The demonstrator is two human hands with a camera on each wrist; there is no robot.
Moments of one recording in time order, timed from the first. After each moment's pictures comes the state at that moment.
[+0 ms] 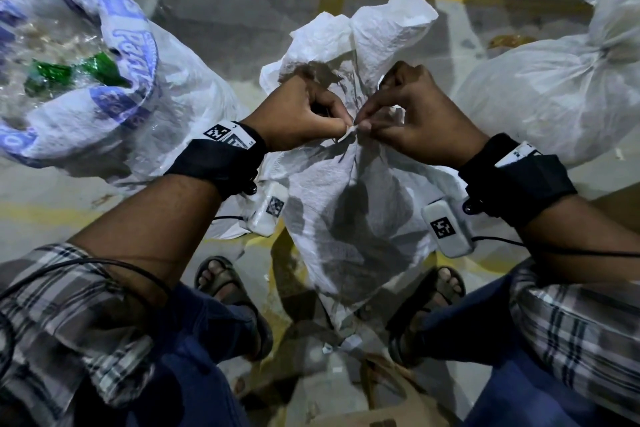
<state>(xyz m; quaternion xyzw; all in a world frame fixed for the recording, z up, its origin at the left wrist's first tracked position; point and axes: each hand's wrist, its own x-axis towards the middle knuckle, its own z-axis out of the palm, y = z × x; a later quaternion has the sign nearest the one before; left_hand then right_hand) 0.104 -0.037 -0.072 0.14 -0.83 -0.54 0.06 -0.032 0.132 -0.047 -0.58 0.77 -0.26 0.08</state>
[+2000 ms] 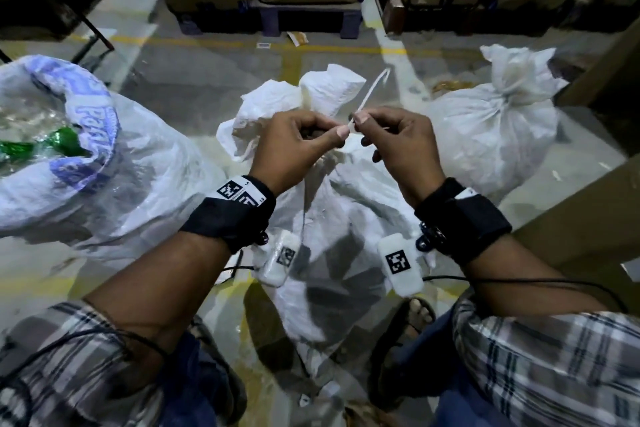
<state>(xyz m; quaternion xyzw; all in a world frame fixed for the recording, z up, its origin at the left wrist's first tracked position) 0.046 0.025 -0.047 0.14 -0.75 -0.60 0.25 -0.056 0.168 -0.032 -0.26 0.72 -0.63 0.12</state>
